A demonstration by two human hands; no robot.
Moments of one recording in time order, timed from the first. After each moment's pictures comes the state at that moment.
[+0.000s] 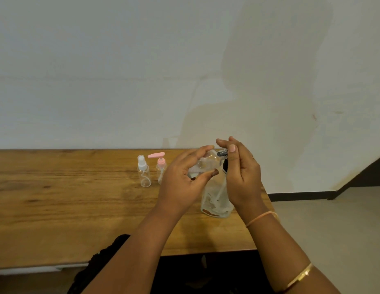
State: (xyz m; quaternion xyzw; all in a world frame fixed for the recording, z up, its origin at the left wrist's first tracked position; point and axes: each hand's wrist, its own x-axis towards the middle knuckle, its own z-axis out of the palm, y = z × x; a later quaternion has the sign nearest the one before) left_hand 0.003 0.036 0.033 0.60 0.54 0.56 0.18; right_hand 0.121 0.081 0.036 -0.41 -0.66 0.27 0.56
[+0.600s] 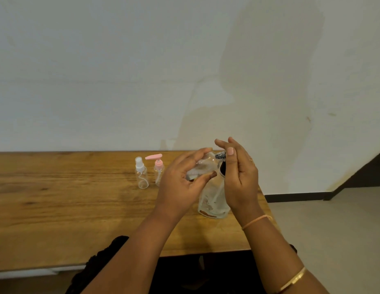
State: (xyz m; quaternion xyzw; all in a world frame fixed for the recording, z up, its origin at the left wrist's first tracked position) left_hand 0.007 0.034 0.033 0.61 0.53 0.57 0.16; right_hand 0.125 0.076 0.041 -0.41 -0.67 0.25 0.57
